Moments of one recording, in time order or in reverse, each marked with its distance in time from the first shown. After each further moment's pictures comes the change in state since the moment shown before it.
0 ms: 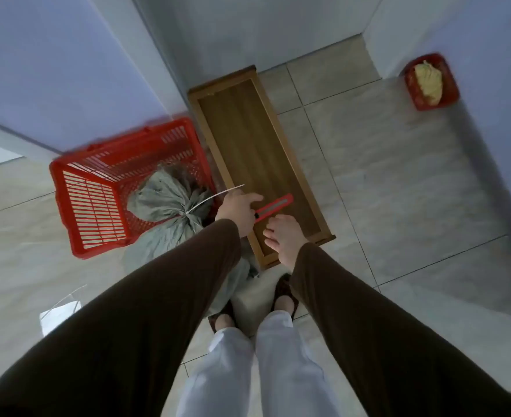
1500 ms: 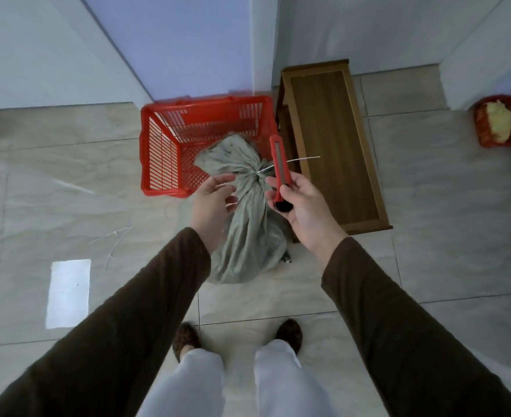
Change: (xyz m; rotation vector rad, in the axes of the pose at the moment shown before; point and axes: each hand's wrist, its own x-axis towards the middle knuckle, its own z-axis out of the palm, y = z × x) left_hand -0.198 -0.114 -0.040 -1.384 0.537 -0.296; right_hand -0.105 0.048 0.089 0.050 -0.424 -0.352
